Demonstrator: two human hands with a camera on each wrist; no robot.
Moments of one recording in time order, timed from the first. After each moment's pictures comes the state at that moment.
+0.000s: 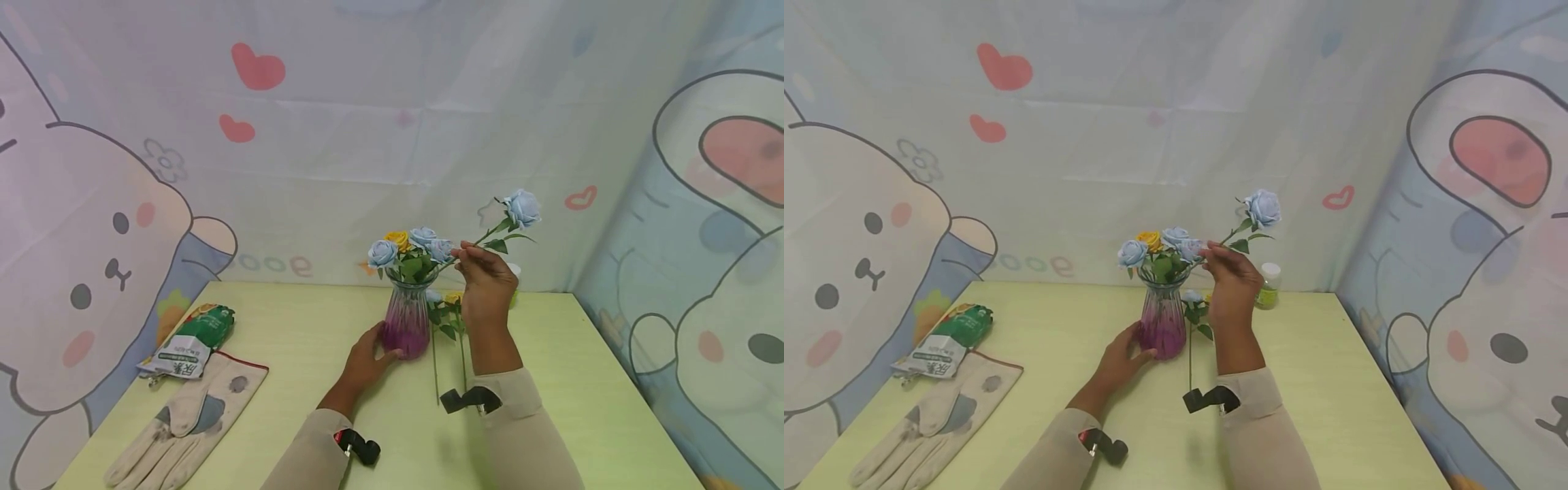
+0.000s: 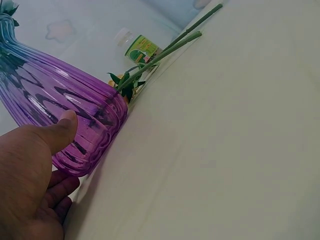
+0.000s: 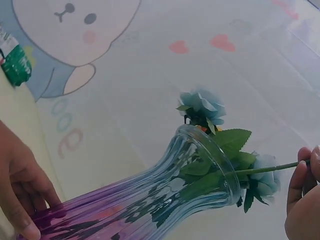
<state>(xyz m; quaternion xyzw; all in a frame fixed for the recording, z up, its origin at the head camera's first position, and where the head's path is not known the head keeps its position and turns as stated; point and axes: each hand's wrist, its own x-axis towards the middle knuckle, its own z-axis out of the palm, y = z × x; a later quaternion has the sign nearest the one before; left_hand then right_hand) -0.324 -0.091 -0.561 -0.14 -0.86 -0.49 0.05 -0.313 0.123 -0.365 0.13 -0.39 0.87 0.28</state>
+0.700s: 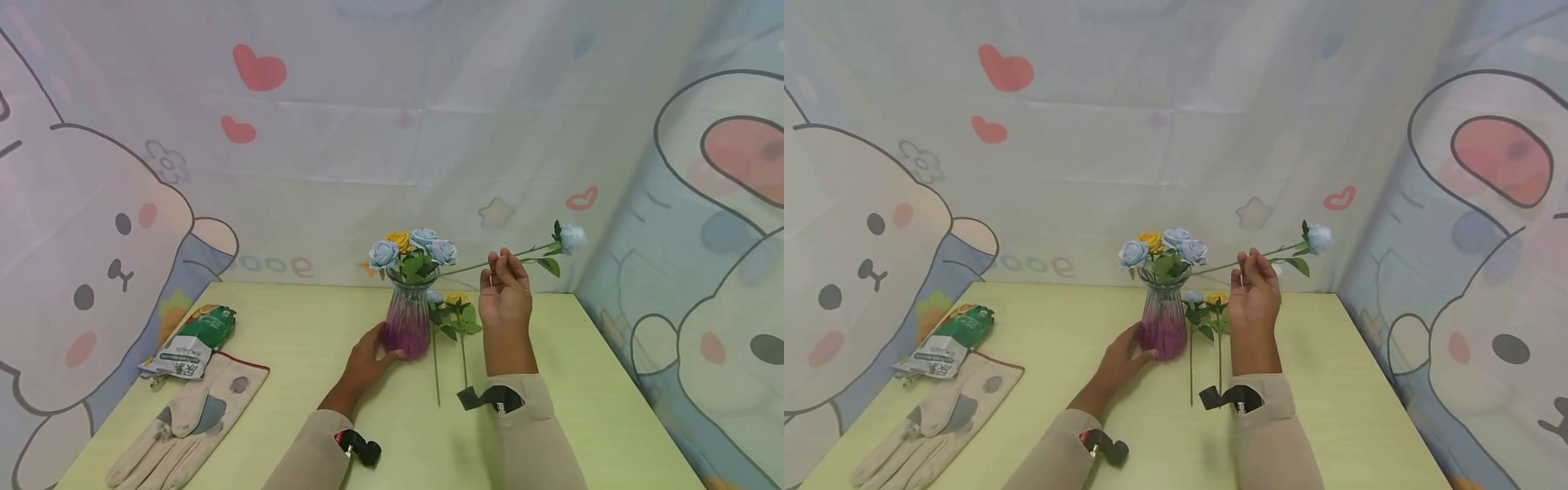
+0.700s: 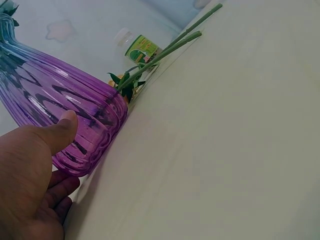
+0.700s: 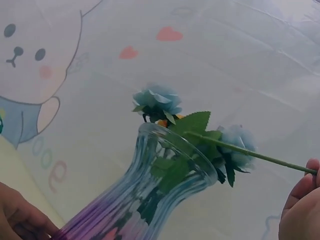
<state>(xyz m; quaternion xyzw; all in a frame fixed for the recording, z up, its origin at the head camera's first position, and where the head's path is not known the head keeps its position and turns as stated) -0.324 -0.091 -0.564 -0.14 -0.86 -0.48 0.06 -0.321 0.165 -0.375 -0.01 -0.13 0.98 0.17</state>
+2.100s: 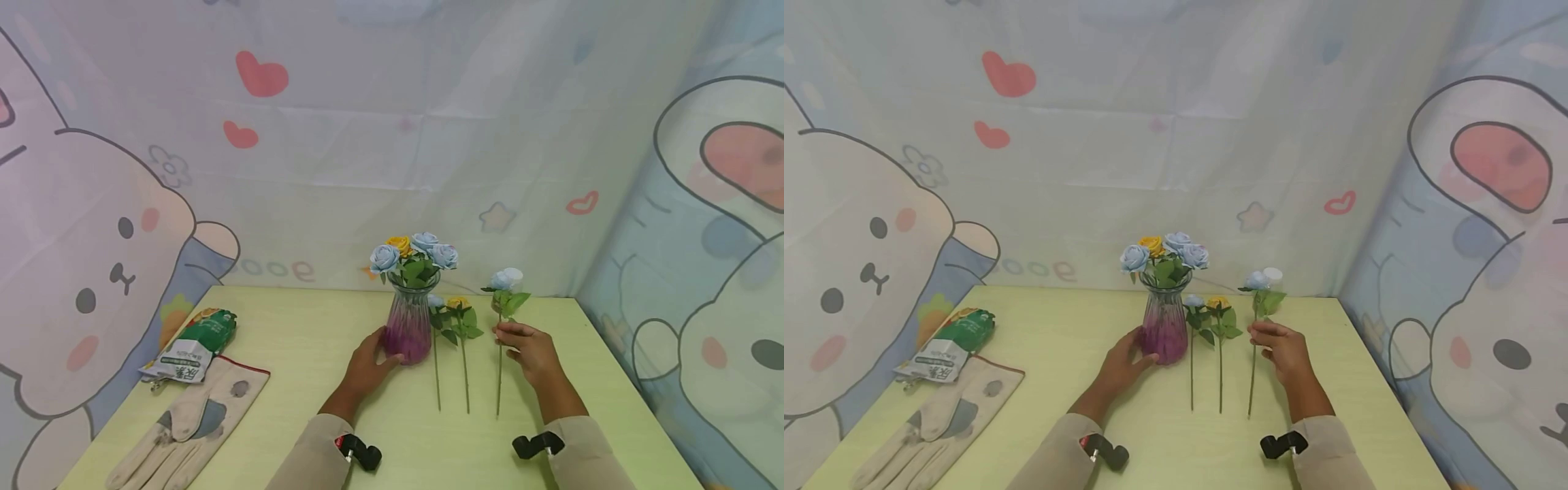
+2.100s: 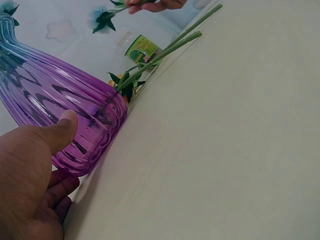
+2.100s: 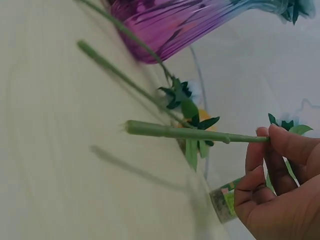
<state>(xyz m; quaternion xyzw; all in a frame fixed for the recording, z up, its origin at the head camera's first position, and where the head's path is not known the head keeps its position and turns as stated) -0.327 -0.091 -0.567 -0.15 -0.86 -0.48 0.07 -0.309 0.272 -0.494 -0.07 -0.69 0.72 -0.02</state>
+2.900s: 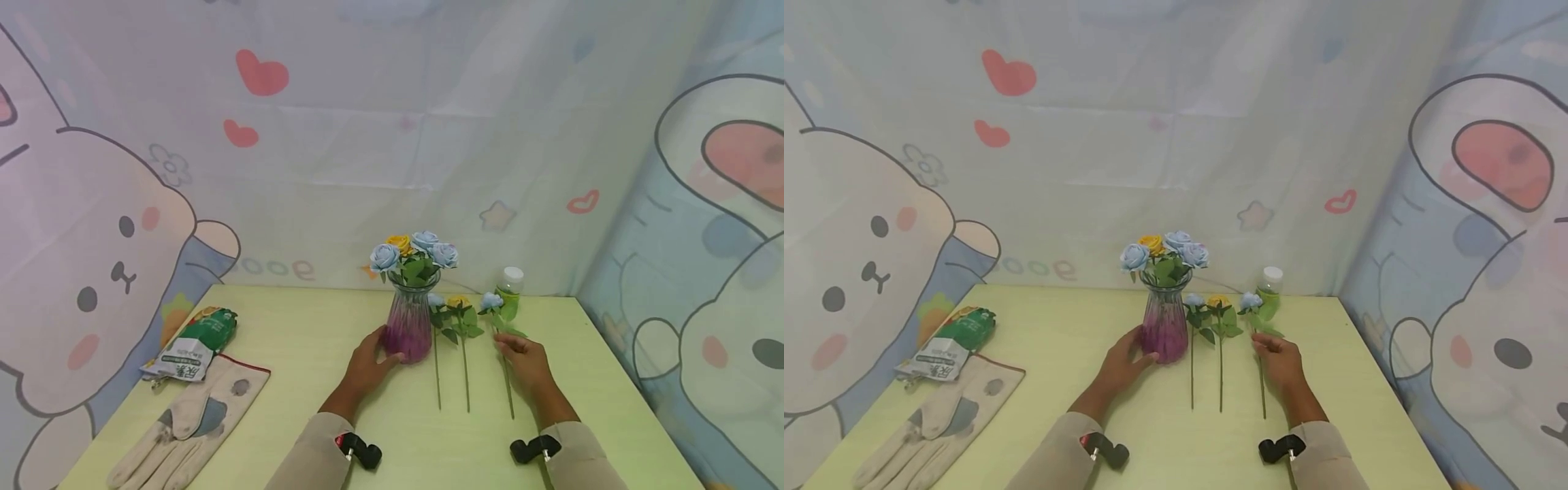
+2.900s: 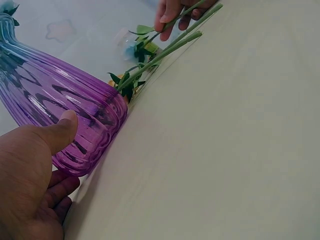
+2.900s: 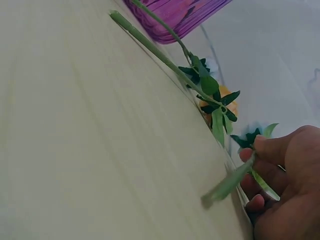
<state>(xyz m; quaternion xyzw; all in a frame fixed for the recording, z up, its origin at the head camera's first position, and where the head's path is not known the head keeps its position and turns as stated) -0.324 -0.092 -0.563 -0.15 -0.86 -0.48 0.06 -0.311 0.272 -0.537 -0.06 -0.83 0.55 0.05</state>
